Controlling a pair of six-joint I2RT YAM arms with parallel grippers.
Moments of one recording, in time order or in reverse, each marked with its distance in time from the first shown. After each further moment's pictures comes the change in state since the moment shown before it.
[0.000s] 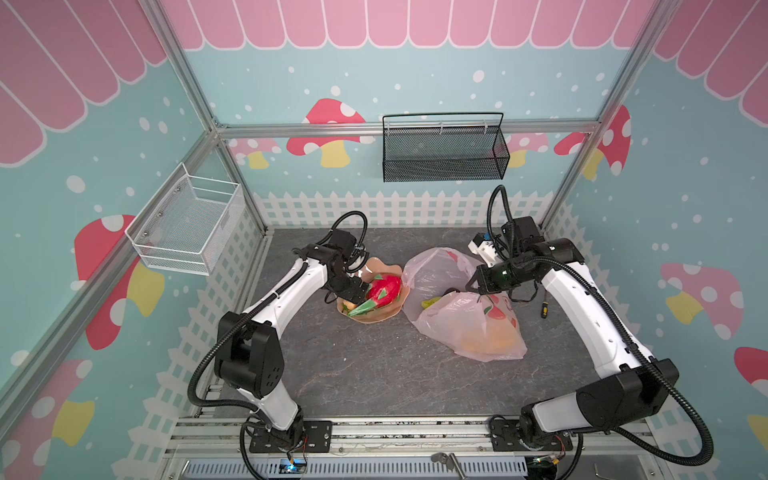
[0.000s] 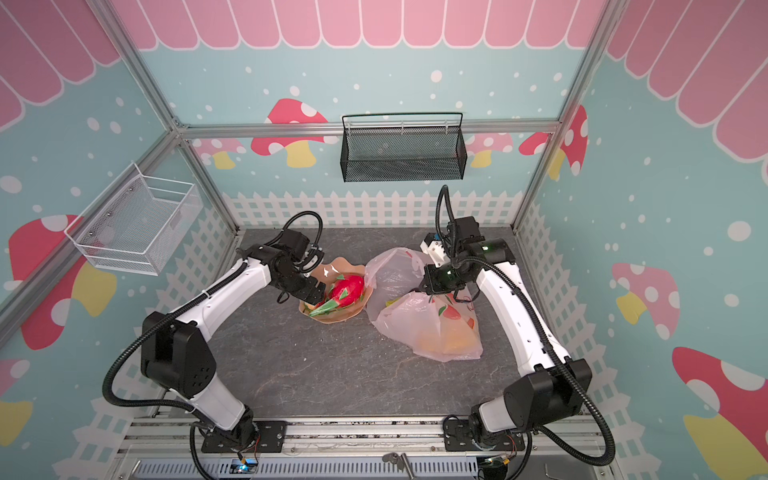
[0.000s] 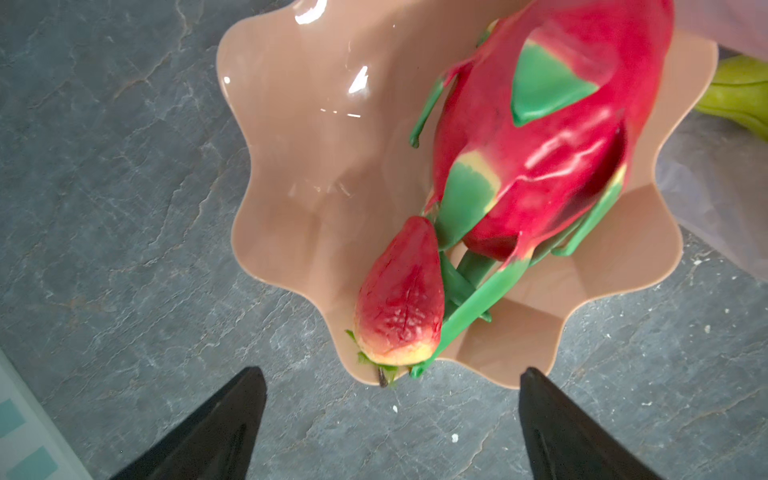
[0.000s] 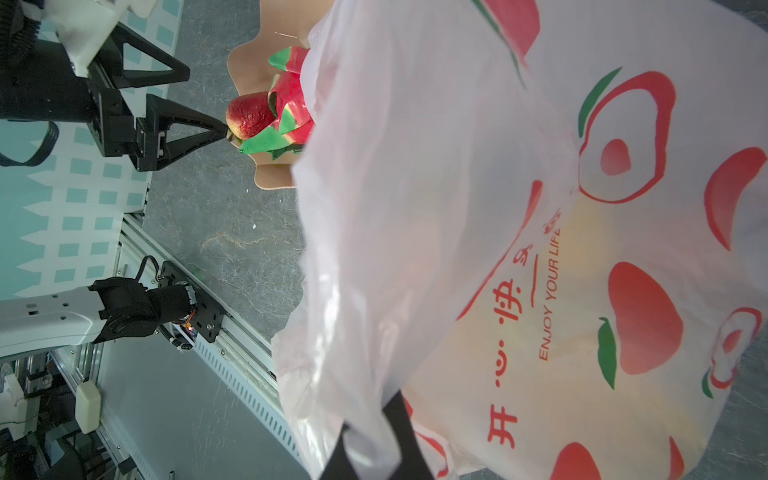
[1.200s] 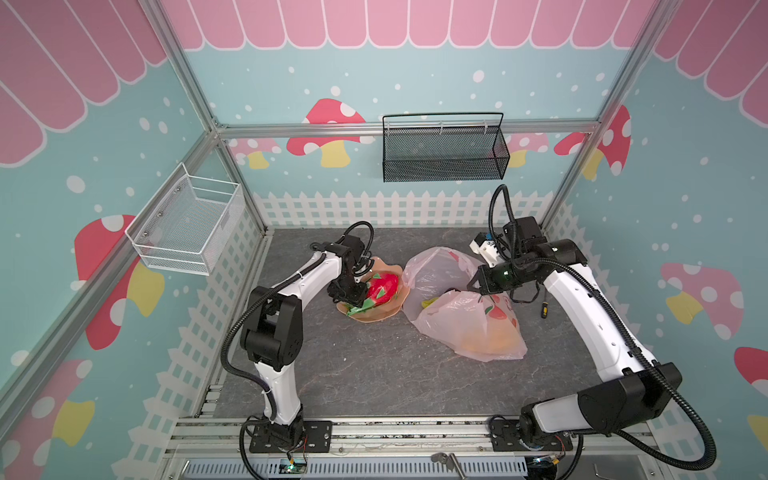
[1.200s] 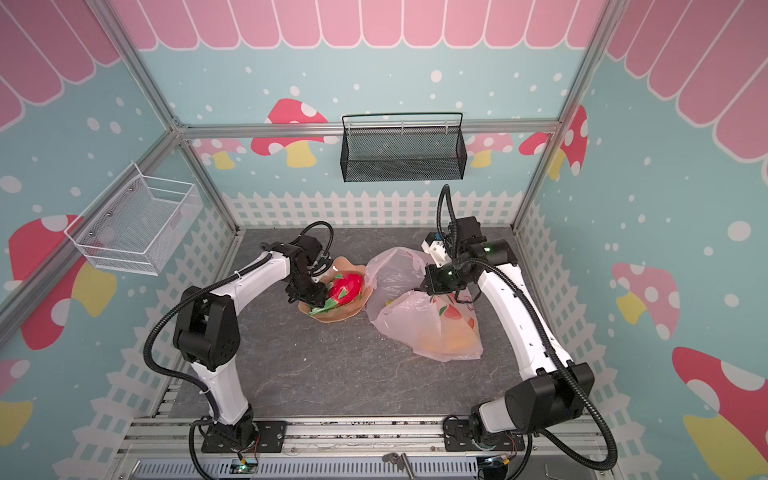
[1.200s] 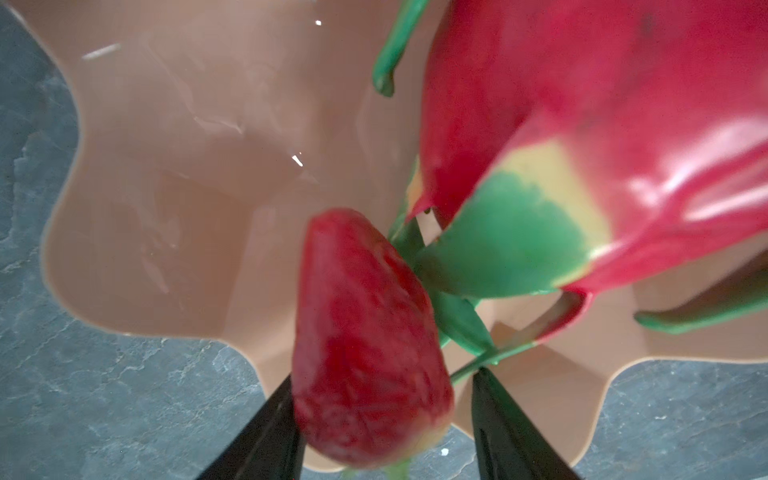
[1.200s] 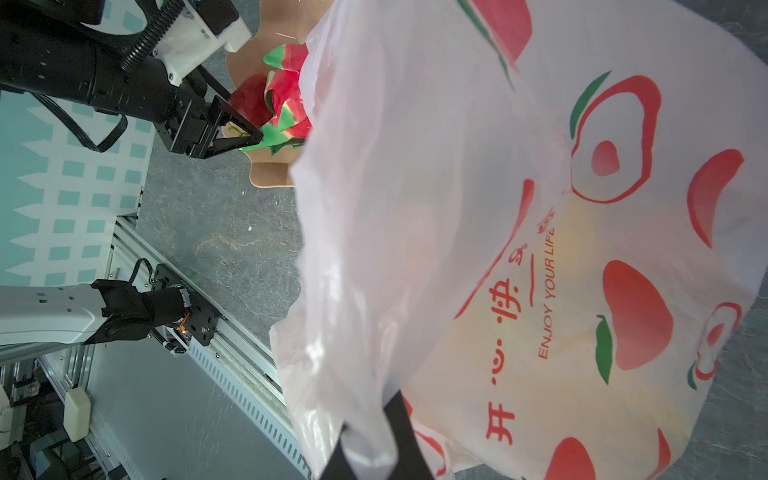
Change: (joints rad) left arm 0.004 0.199 0.061 -0.064 0.023 -0.039; right arm 0.000 -0.016 0.000 0.000 0.017 0.000
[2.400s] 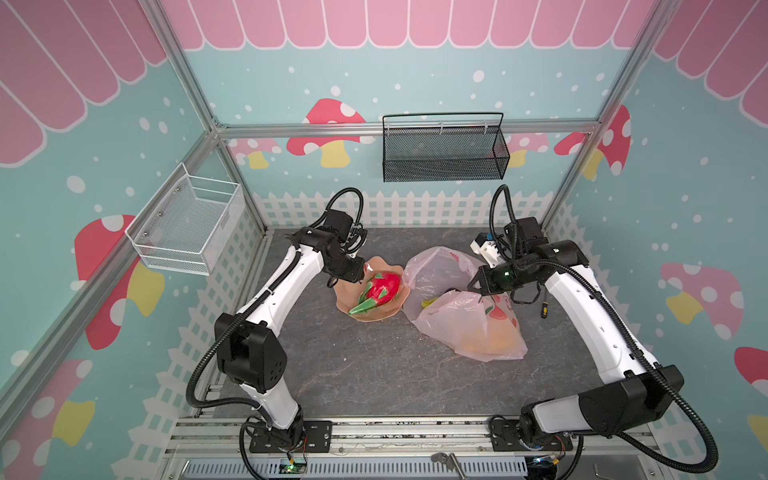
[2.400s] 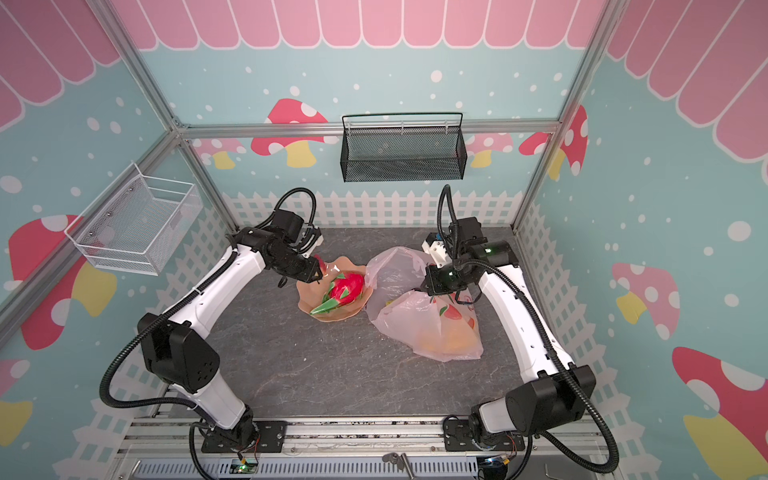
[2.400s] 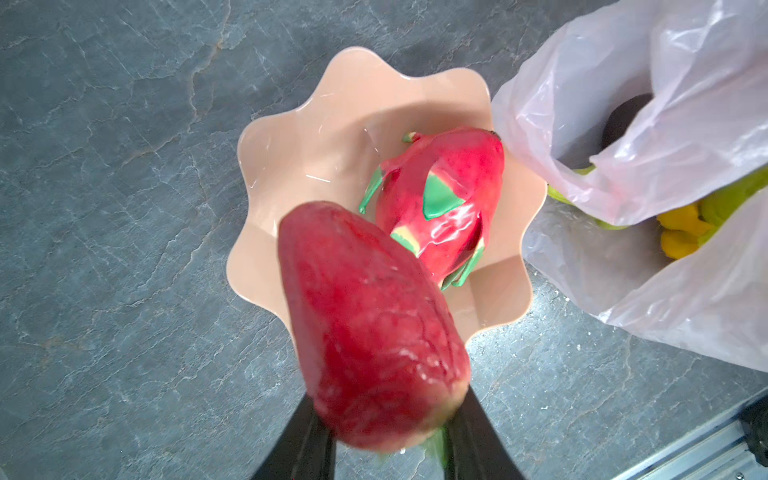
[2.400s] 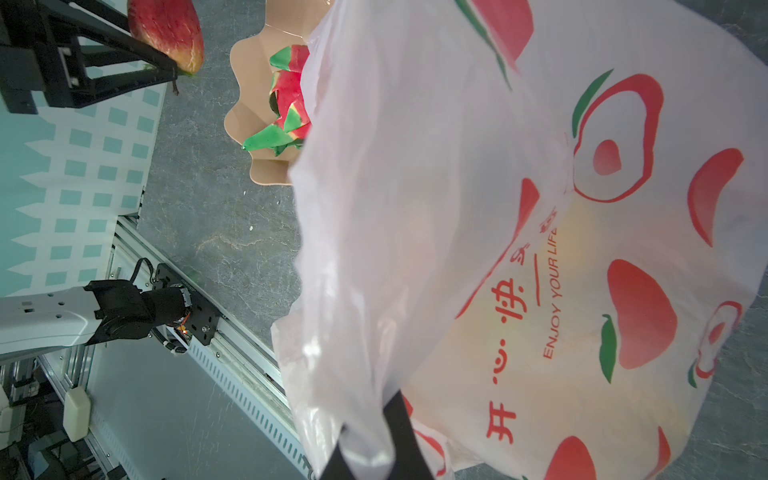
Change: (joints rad) left arm 0.013 -0.196 0.143 -0.008 0.111 -0.032; right arm 0.000 -0.012 -0.005 0.001 -0.002 0.000
